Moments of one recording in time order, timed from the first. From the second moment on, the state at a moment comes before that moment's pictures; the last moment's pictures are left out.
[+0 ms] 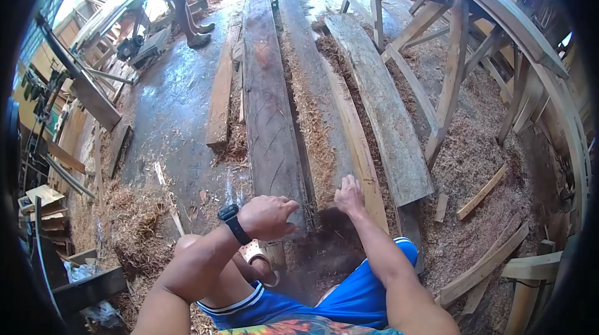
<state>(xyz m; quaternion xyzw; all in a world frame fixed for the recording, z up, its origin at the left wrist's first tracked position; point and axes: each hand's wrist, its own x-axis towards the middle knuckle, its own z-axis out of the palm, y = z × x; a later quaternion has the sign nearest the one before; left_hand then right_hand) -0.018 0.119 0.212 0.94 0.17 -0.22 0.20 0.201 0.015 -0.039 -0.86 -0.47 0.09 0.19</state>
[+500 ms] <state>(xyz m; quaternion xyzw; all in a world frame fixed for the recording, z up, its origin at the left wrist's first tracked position) 0.016 0.112 0.039 0.76 0.32 -0.16 0.55 0.291 0.012 -0.152 -0.89 -0.15 0.39 0.18</state>
